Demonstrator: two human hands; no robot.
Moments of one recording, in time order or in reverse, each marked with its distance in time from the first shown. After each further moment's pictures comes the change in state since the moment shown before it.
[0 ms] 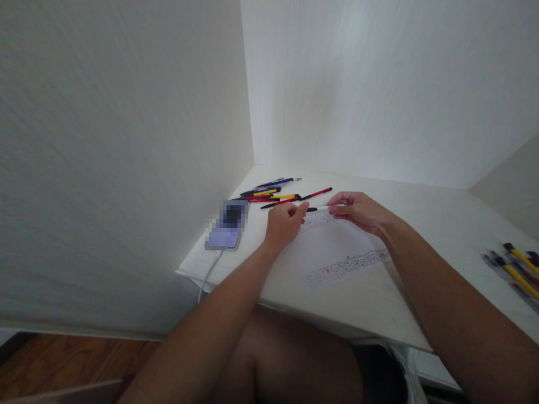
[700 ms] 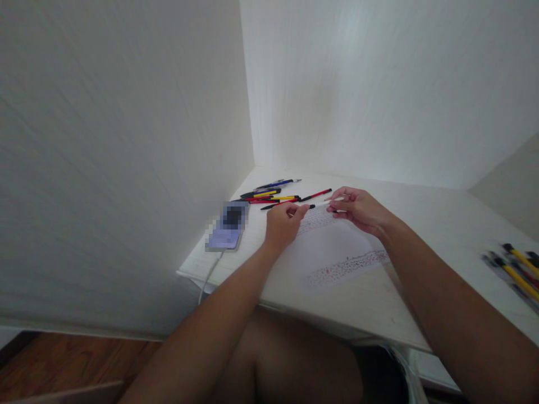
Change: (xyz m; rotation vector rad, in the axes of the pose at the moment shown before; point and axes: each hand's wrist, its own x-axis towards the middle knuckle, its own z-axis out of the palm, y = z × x) left_hand 0.000 0.004 -0.001 0.035 0.081 0.063; right_hand -0.002 -0.006 0.005 0.171 0.041 -0.045
